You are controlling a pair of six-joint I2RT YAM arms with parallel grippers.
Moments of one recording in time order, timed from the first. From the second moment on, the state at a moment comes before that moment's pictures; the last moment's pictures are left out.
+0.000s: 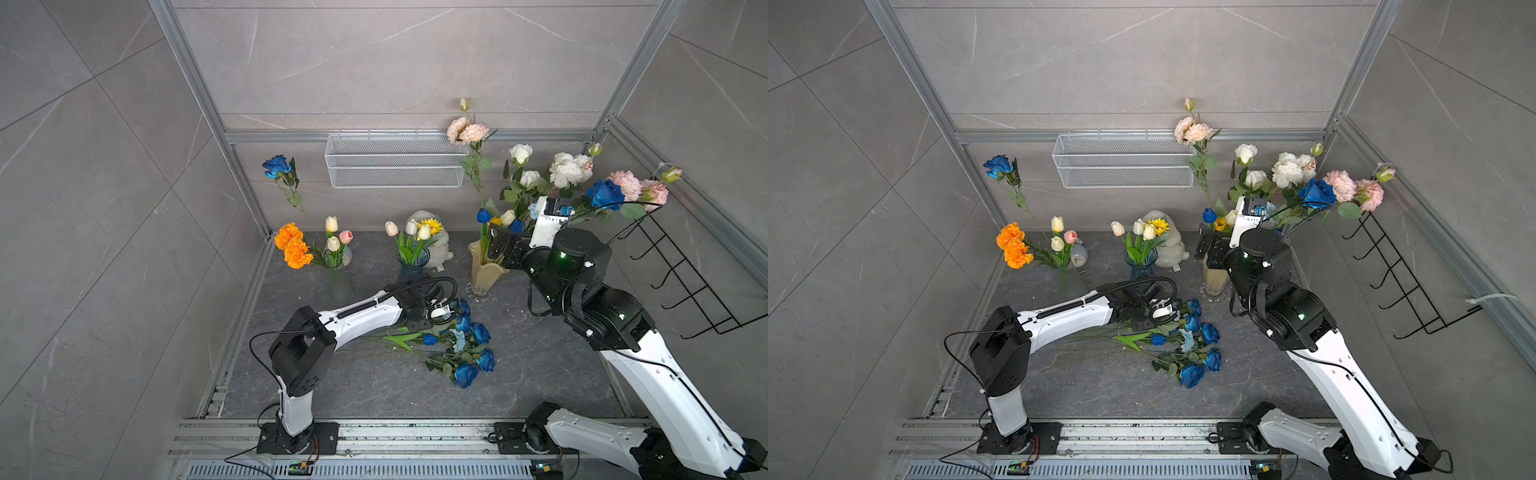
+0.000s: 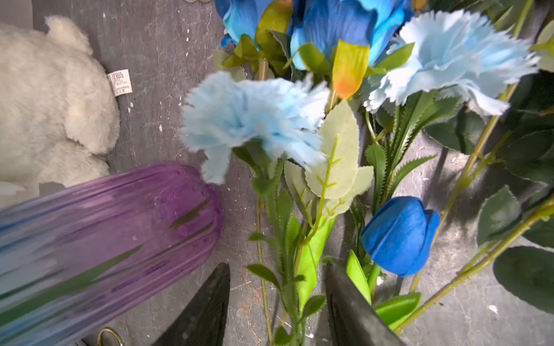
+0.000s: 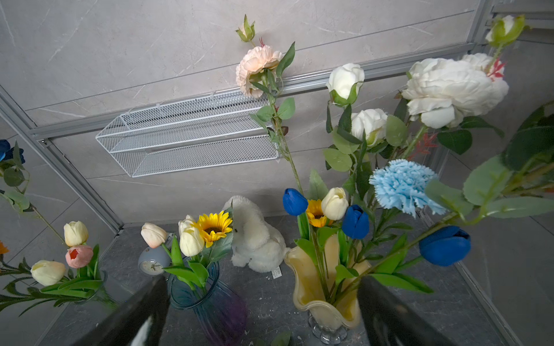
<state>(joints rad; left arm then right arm) -0.91 1.84 1.40 -0.62 -0.10 0.63 0.59 1.10 1.51 -0.61 0.46 0.26</state>
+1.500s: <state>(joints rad) 0.16 1.69 2.06 -0.89 0.58 0.02 0.84 2.25 2.34 -0.65 -0.08 0.47</state>
